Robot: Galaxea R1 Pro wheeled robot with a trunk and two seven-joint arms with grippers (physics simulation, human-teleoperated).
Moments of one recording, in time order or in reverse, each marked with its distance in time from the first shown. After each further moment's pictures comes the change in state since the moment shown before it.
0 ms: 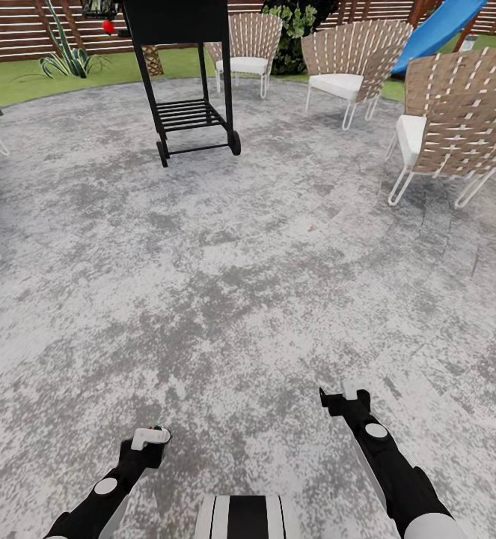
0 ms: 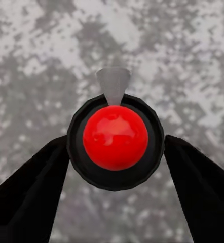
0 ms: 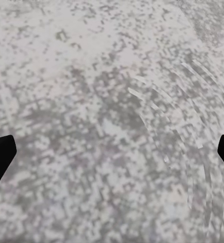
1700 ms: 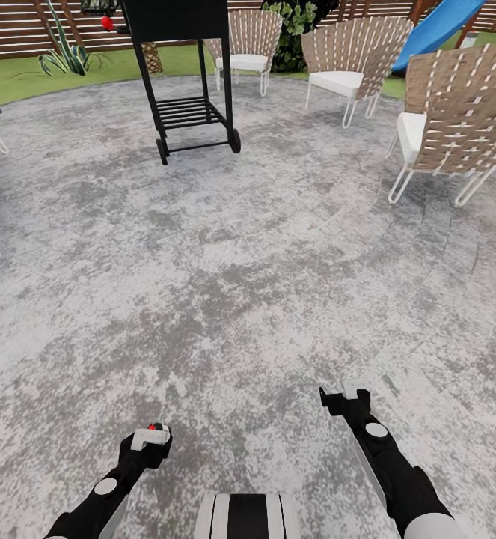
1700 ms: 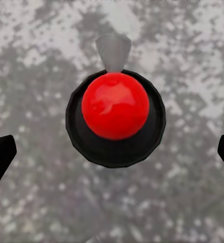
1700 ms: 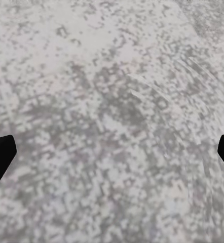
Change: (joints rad) left arm 0.000 0.000 0.002 0.001 -0.001 0.000 0.003; right arm 0.000 0.000 0.000 -0.005 0.000 0.000 0.000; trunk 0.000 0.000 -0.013
